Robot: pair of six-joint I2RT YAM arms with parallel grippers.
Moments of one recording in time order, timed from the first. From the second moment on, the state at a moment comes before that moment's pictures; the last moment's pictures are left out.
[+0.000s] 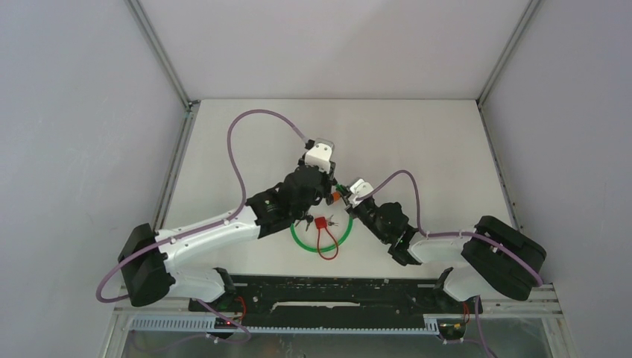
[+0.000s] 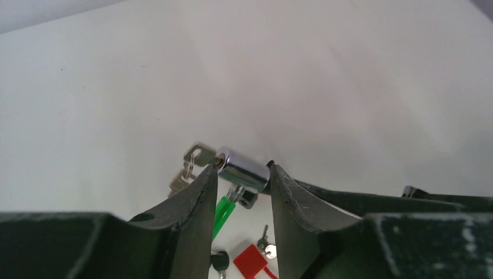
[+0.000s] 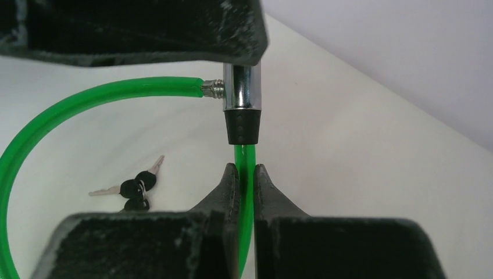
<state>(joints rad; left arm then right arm) -1.00 1.29 0.96 -0.03 -0.56 -0.21 0.91 1.41 0.36 1.09 0.23 -0.20</state>
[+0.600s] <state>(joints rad) -1.00 1.10 0.96 -0.02 -0.53 -0.23 0.91 1.41 0.36 1.06 0.21 -0.18</state>
